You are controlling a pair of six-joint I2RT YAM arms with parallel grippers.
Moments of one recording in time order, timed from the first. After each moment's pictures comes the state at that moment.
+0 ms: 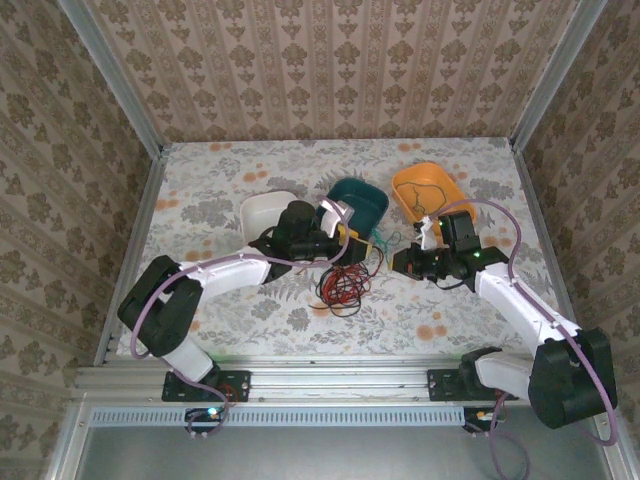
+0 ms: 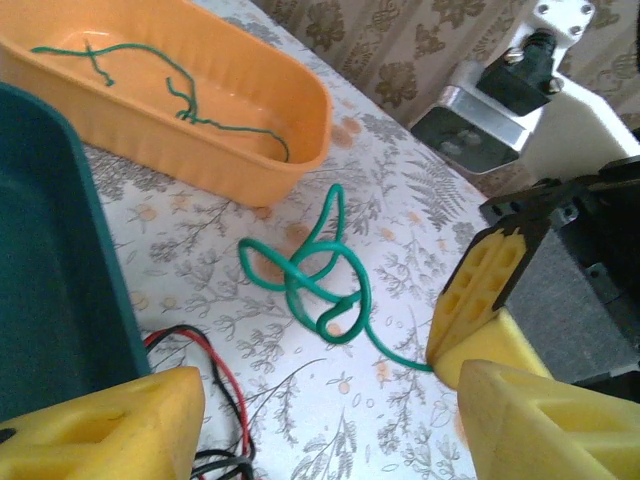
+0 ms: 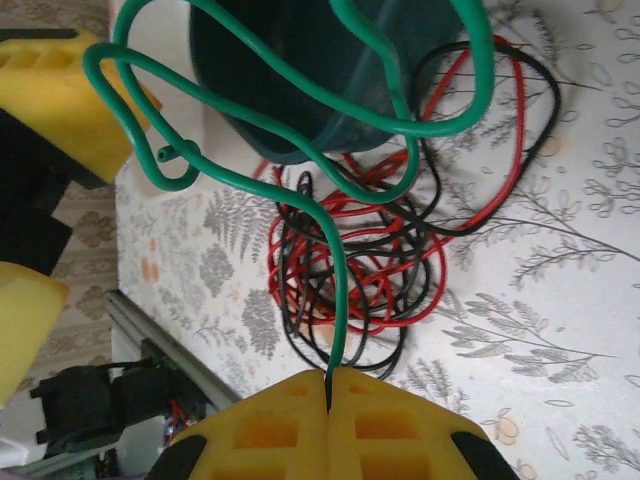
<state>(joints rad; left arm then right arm) -0.78 1.61 0.90 0.32 0.55 -0.32 0.20 1.16 0.71 -0.47 -0.68 0.54</state>
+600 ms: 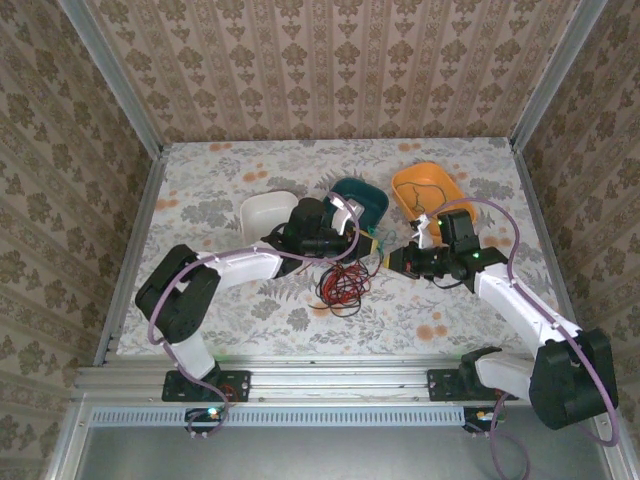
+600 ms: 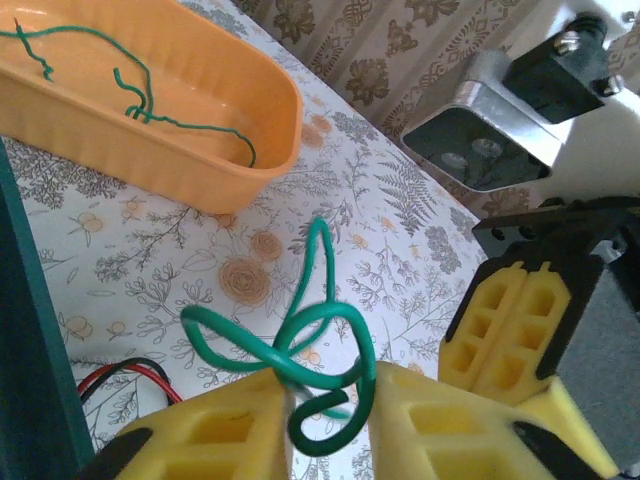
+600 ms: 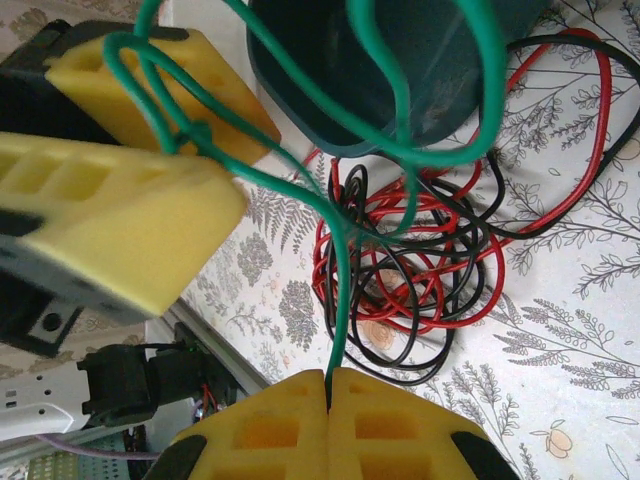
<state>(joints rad) -0.80 1.72 0.97 0.37 0.61 -0.37 0.22 1.15 0.71 -0.42 -0.73 0.56</state>
